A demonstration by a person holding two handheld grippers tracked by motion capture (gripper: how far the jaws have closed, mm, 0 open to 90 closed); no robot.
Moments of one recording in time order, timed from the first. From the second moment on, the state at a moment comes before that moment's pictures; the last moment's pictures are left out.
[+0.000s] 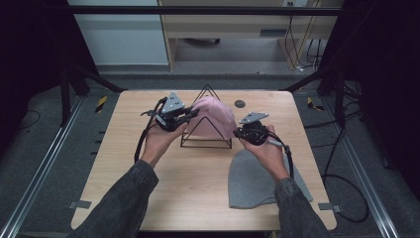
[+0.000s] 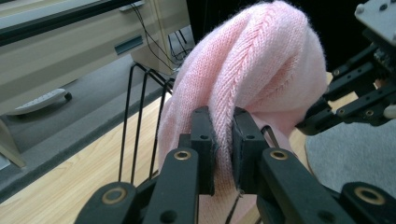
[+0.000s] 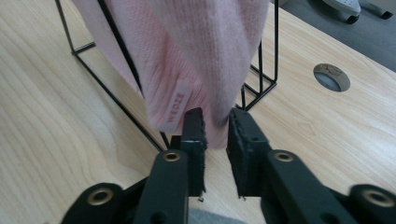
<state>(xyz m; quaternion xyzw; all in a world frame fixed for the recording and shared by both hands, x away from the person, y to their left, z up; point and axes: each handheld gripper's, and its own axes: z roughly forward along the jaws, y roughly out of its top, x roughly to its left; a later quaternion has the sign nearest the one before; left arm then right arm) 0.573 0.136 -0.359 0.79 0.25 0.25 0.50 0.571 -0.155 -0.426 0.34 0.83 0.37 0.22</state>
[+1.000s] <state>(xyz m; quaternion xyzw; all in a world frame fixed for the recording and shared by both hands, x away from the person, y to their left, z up) 0.579 0.128 -0.352 0.80 0.25 0.23 0.49 0.574 -0.149 -0.386 0.33 0.82 0.41 0.23</state>
